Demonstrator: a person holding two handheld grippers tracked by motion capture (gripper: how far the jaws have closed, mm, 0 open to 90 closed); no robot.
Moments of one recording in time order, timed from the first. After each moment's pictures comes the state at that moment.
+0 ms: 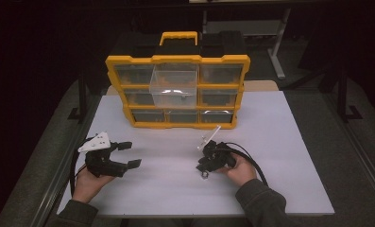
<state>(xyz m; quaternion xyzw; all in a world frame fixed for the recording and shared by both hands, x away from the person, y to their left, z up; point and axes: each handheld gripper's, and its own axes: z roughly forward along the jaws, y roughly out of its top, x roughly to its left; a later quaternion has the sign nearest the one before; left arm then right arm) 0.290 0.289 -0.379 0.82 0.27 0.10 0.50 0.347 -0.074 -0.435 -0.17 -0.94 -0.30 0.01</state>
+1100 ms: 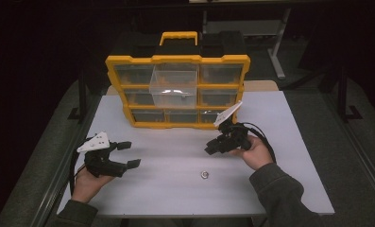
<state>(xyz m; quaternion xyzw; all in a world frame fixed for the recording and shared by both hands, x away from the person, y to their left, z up) 0.290 0.290 -0.378 0.82 0.26 0.10 0.50 0.367 -0.118 -0.366 -0.20 -0.91 -0.36 0.04</state>
